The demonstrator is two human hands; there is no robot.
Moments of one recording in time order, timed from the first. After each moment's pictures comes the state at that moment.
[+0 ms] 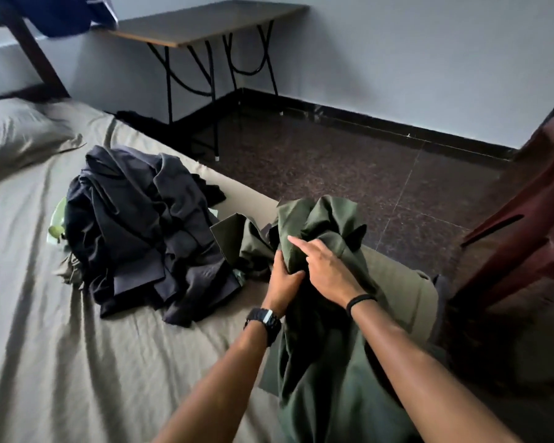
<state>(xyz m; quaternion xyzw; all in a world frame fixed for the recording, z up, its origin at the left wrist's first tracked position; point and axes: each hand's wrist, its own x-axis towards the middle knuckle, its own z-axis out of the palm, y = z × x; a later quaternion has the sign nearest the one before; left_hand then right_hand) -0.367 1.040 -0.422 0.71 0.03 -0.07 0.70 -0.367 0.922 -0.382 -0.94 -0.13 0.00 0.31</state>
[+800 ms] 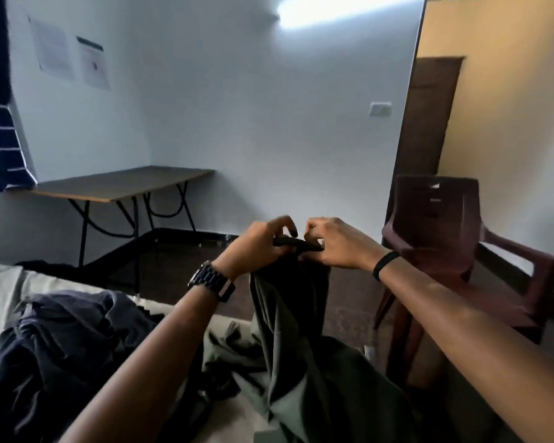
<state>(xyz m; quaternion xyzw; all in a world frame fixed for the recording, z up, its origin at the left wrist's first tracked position) -0.370 1.071 -0.123 0.79 -0.49 0.14 0.35 -0.447 0.887 -0.107 -0.97 -0.13 -0.19 0.07</state>
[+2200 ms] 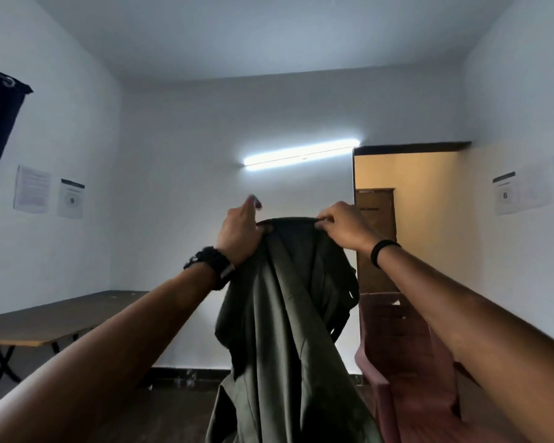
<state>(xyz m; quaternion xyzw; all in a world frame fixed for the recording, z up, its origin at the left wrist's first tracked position) -0.367 0.984 0.118 0.74 -0.41 0.38 0.38 -0.476 0.809 0.130 -0.89 0.01 -0.44 0.10</state>
